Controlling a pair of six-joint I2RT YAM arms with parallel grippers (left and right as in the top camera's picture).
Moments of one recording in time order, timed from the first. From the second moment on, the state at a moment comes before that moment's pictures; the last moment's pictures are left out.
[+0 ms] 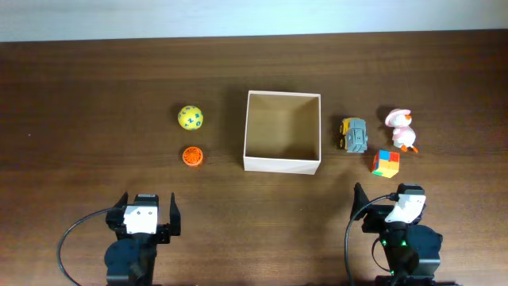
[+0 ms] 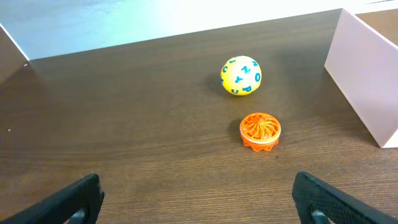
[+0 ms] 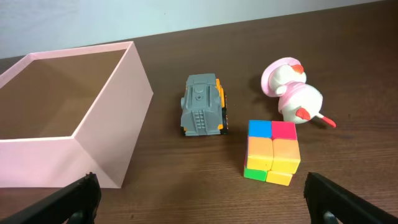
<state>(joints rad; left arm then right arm) -0.03 0.02 0.14 -0.43 -0.07 0.13 -0.06 0.07 0.12 -0.38 -0.07 0.13</state>
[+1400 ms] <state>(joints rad) -0.03 0.13 0.24 -0.31 0.17 0.07 -0.06 0.10 0.19 -0.33 -0.33 0.26</state>
